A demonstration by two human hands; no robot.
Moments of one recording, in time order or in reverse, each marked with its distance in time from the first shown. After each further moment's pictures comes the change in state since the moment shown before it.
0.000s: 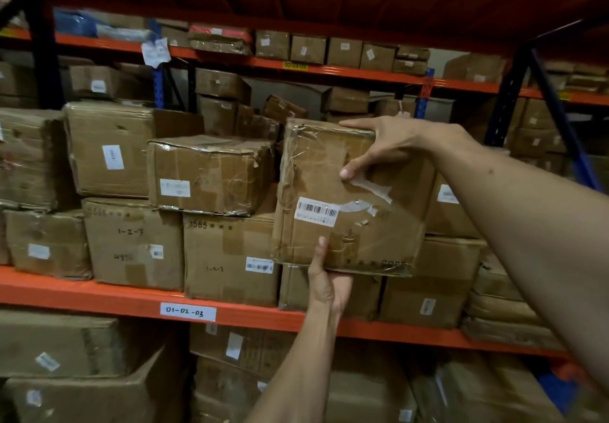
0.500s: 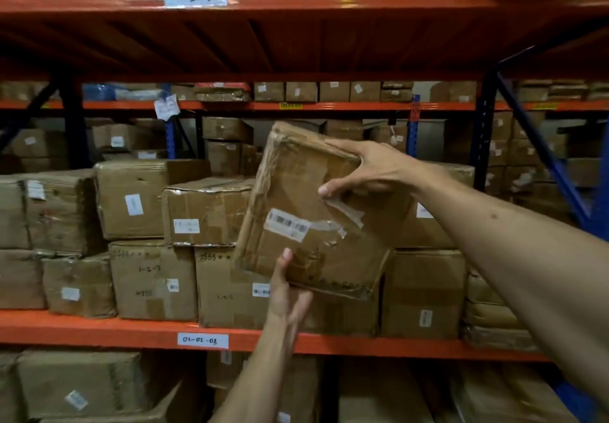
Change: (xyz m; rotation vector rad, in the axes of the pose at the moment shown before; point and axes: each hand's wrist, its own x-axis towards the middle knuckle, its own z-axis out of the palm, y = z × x) left_hand -0.046 0.061 0.039 0.155 -0.142 0.002; right_hand -0.072 0.000 -0.006 0.285 0.192 -0.128
